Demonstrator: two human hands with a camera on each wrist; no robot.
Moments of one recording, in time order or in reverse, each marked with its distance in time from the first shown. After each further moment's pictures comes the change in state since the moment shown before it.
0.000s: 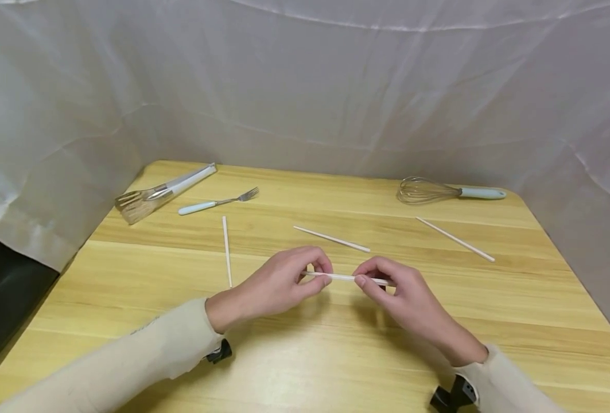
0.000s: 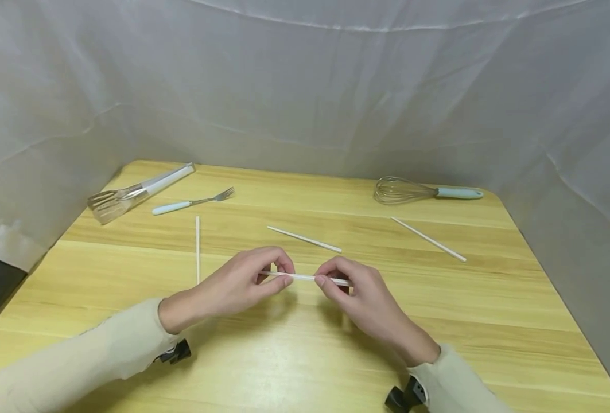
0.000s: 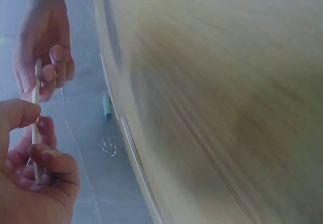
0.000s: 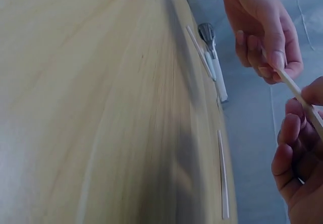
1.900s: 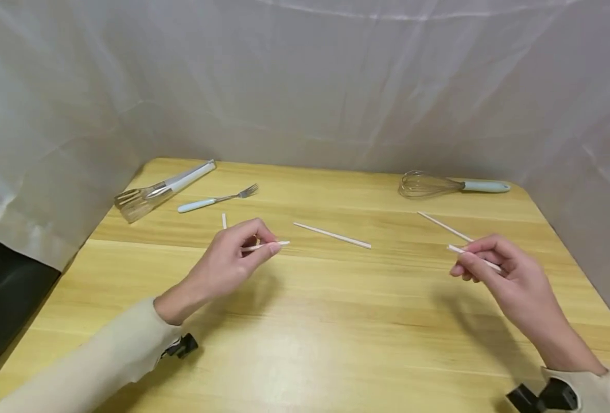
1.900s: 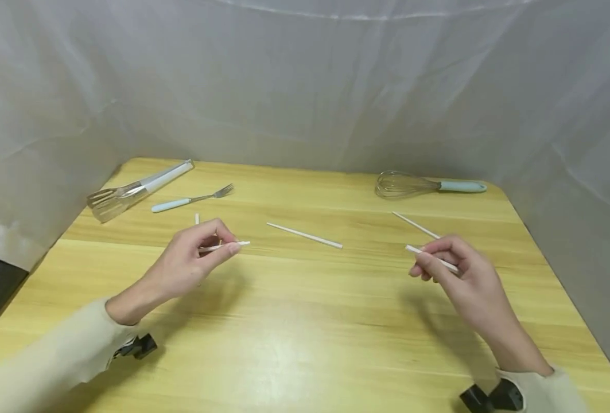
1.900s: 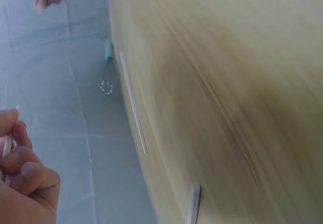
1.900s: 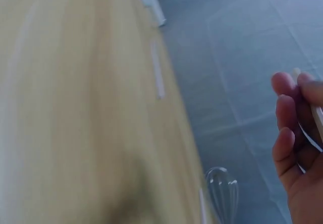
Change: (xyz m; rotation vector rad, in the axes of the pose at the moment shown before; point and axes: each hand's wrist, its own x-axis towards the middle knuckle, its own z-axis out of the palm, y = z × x) left_hand -0.027 -0.021 -0.045 -0.134 0.290 -0.131; right_hand -0.040 0.034 -0.102 0.248 0.253 0.081
